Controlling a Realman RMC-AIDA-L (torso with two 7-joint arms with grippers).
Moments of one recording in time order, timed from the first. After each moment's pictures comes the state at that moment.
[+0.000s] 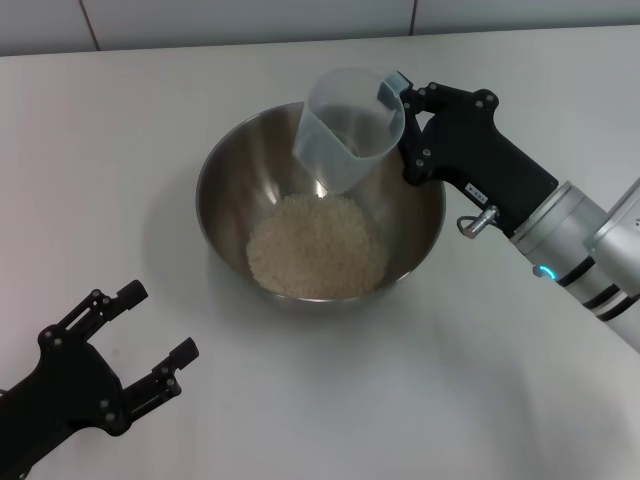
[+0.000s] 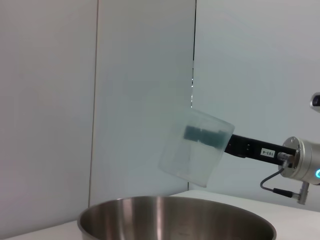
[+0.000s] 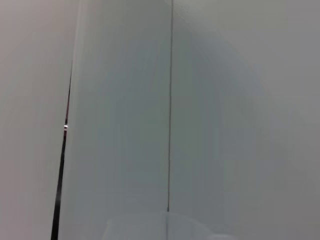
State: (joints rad) left arm -0.16 -2.06 0.83 0.19 1.50 1.71 -0.51; right arm 0.58 2.08 0.14 0.19 -2.04 -1.43 0.22
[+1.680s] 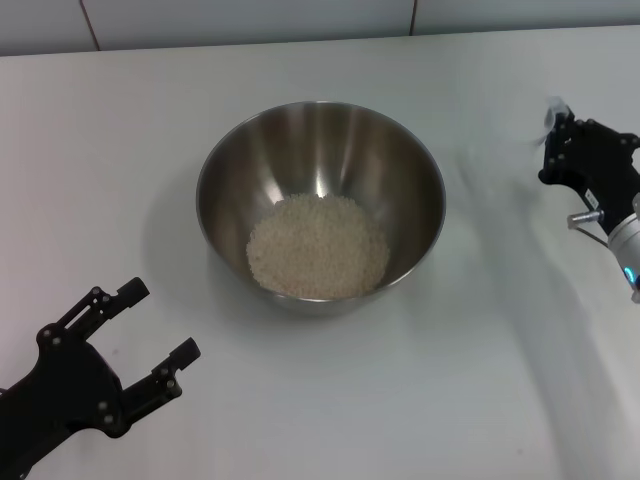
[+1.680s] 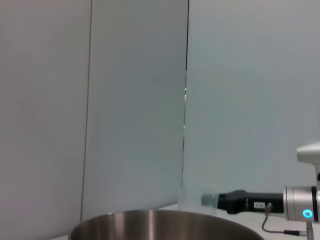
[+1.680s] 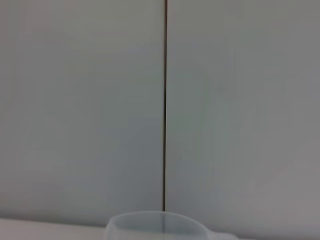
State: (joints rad) left arm -0.16 -2.06 0.83 0.19 1.50 1.75 -0.51; right arm 0.46 2.09 0.57 0.16 -2.05 -1.07 0.10
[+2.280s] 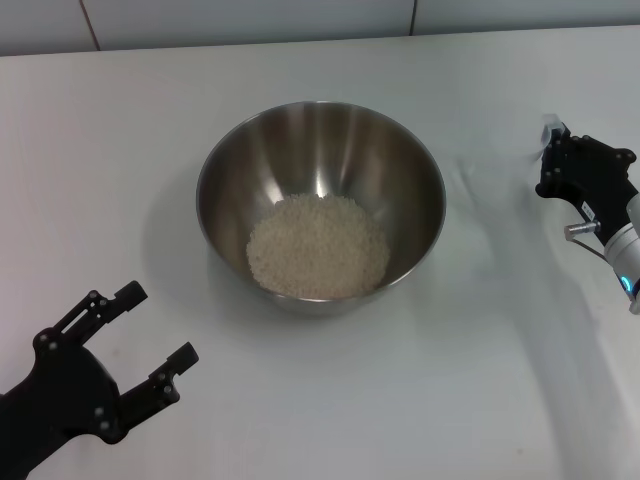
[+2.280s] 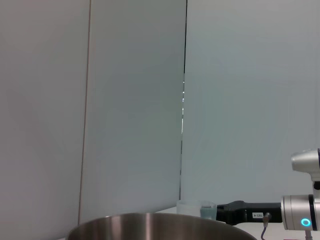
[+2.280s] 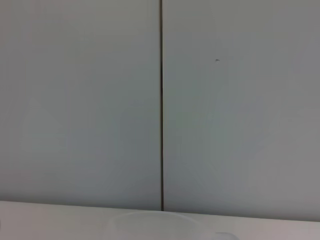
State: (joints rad) left arm -0.15 -2.06 0.83 0.19 1.50 1.77 -0.51; right arm 0.45 2.09 0.57 0.16 -2.05 -1.03 0.11
